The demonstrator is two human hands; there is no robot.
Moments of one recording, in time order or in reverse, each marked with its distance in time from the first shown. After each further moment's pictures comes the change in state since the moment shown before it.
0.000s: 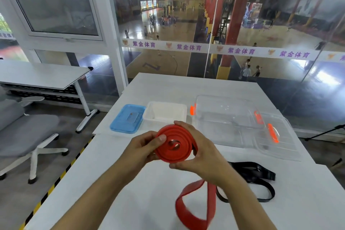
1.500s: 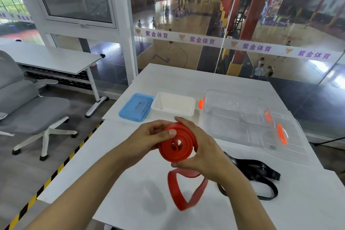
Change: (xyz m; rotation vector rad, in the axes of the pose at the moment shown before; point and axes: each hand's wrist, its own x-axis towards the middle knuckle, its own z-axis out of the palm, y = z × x) left_hand -0.014 0.011 -0.008 0.064 -0.120 -0.016; right_hand -0.006 -0.010 0.013 -0.064 -0.100 0.011
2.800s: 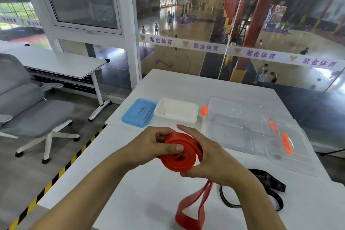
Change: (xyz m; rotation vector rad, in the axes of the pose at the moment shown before) left_hand 0.008 0.008 -0.007 0.251 -0.055 0.047; right_hand 0.012 0.001 -0.023 -0.039 -0.171 -0.008
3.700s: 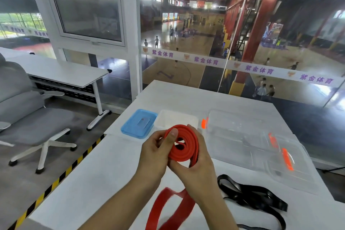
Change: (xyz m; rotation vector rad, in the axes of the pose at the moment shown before) left_hand 0.010 0.009 0.046 -0.477 0.640 0.064; right_hand 0.012 -0.030 0.049 0.407 0.544 -0.022
